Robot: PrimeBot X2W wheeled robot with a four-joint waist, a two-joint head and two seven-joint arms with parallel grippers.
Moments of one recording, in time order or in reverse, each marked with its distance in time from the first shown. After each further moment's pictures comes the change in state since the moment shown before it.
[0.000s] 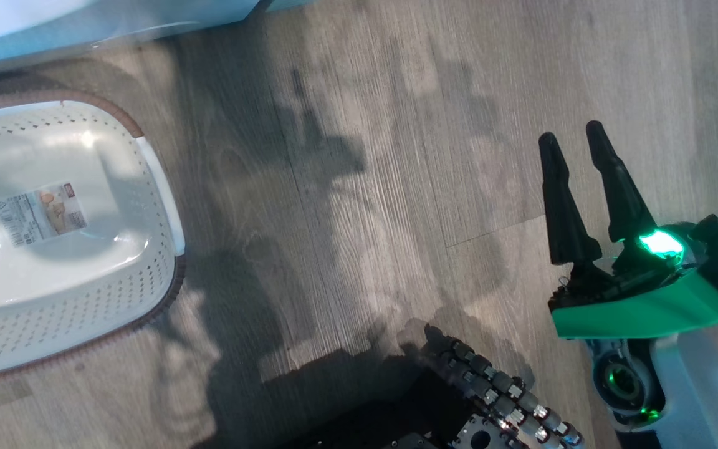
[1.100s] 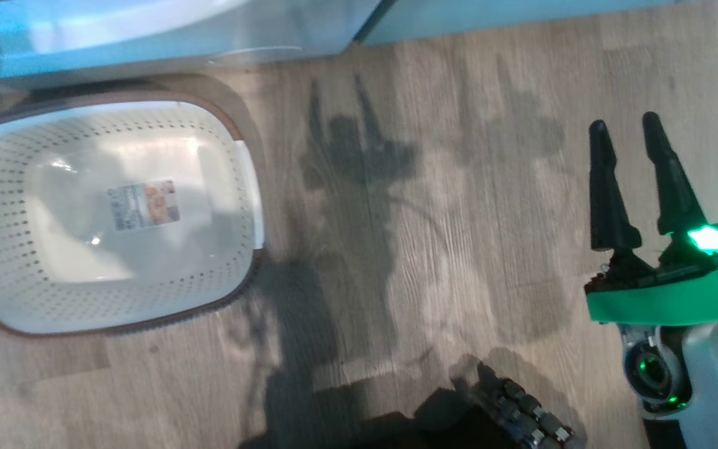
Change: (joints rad) left arm 0.278 -0.190 0.006 -0.086 -0.095 0.079 -0.284; right arm 0.006 0.000 -0.108 0.016 -0.106 0.000 0.000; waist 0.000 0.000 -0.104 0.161
